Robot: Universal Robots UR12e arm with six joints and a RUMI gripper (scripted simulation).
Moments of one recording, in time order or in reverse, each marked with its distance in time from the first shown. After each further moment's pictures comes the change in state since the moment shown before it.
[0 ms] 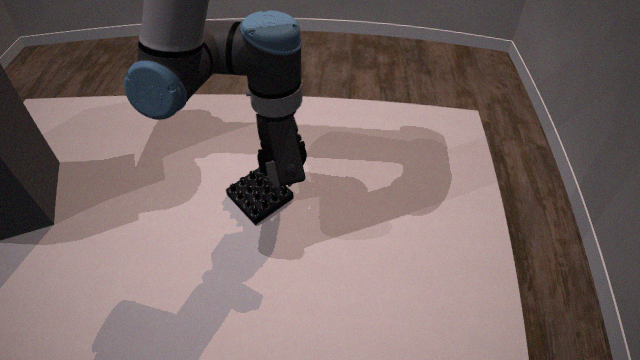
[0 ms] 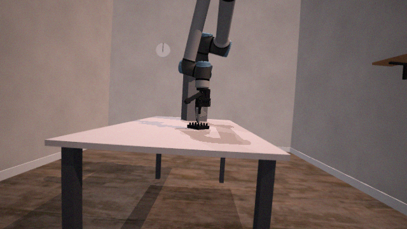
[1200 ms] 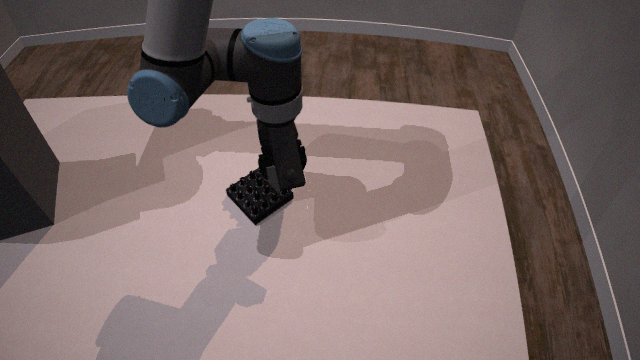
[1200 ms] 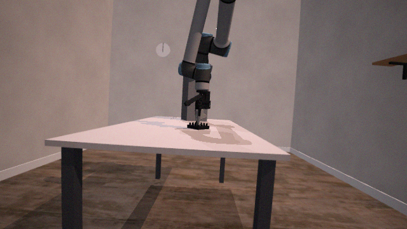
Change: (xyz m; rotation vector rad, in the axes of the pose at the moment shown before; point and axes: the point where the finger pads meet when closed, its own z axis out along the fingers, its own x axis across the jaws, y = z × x) arm 0.000 0.000 0.014 0.000 0.000 0.000
